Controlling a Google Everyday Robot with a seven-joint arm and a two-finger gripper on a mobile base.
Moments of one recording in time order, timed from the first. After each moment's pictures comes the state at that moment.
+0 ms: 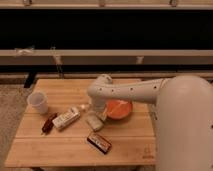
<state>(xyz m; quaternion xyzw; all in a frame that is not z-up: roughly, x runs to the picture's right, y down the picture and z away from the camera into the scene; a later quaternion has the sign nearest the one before) -0.055 0.148 0.845 -0.23 -0.22 -0.48 0.82</state>
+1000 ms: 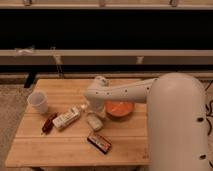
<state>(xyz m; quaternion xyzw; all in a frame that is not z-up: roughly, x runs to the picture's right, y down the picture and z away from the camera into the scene) -0.066 0.146 0.867 -0.21 -0.21 -0.54 0.79</state>
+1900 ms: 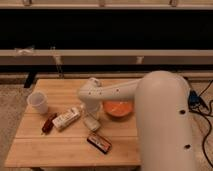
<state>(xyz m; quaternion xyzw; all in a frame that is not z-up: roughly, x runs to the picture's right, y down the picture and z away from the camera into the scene) -0.084 0.170 0.874 -0.24 -0.22 -0.57 0.76</state>
